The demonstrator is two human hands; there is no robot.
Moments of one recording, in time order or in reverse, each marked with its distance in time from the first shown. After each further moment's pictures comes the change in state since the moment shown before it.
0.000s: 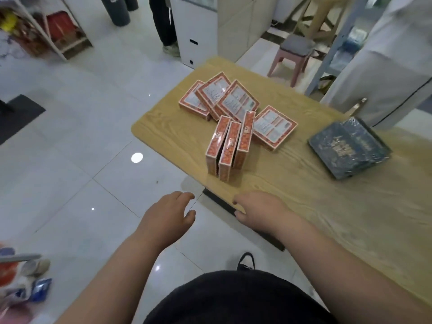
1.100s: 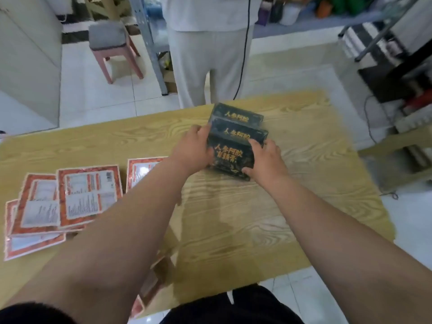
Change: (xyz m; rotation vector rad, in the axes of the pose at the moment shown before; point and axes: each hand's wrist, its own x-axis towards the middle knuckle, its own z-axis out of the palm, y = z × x) left_hand 0.385 0.358 0.019 0.030 -0.272 0.809; right_hand -0.016 0.306 -0.020 0.510 0.387 1.201
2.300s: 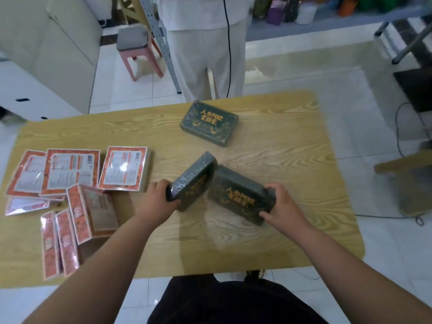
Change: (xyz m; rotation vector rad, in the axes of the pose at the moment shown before) left_hand -0.117 0.070 0.097 -0.133 -0.022 -0.571; right_hand -0.074 0.215 0.010 0.514 -0.179 -0.218
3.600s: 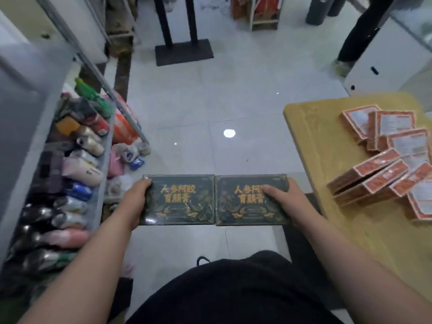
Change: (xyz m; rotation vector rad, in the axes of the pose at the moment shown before) left_hand -0.602 -0.341 0.169 -1.789 1.169 -1.162; right_hand -0.251 -0.281 0.371 -0.177 -1.035 -0.361
